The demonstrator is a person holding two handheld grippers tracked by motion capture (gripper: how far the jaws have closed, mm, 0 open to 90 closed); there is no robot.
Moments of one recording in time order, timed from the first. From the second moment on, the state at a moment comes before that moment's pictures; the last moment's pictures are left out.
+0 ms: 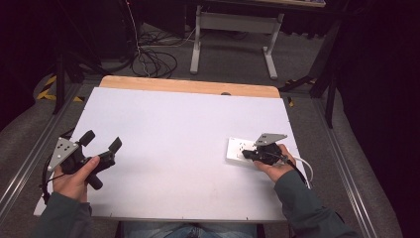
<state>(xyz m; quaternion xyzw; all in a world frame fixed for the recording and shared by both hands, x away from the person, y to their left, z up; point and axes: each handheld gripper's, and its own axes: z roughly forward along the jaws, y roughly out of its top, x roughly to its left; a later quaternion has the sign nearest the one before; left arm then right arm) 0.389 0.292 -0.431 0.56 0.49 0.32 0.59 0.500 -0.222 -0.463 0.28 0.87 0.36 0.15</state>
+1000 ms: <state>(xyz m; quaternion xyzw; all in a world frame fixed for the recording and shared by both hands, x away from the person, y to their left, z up) 0.387 0.293 -0.431 0.56 0.49 0.32 0.59 0.501 -0.222 -0.463 0.28 0.87 0.37 0.15</state>
